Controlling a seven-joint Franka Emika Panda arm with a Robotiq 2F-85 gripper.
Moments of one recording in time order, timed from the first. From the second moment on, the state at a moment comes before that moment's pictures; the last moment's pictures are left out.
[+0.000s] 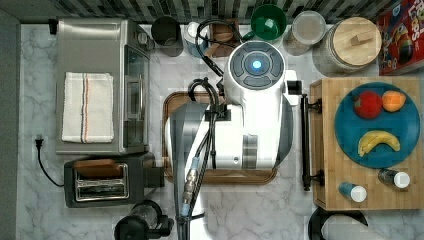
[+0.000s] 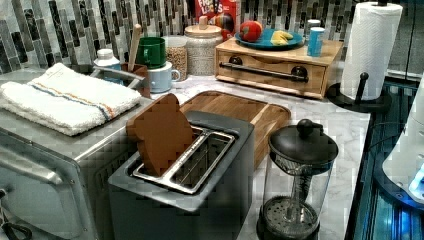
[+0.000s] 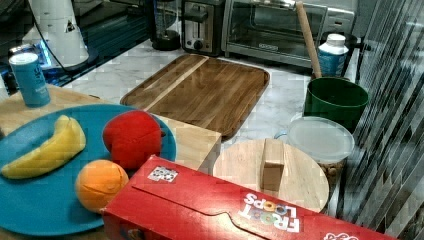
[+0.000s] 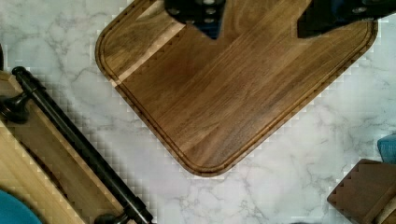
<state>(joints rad) 0.00 0.04 -0.04 -1.85 -0.05 0.26 -0.07</state>
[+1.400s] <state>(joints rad) -0.07 0.03 -0.07 -2.00 -0.08 0.49 -0.61</state>
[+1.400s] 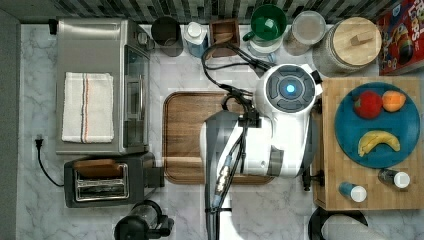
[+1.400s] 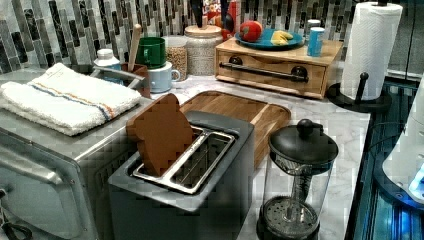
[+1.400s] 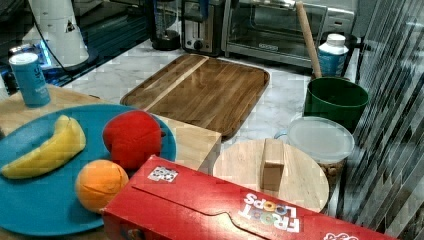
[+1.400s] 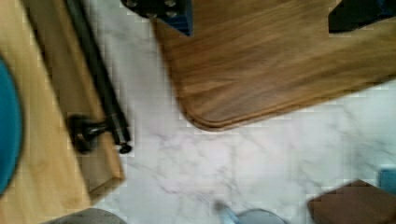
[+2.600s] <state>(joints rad) -0.20 0.08 -0.23 -2.18 -0.08 0.69 -0.91</state>
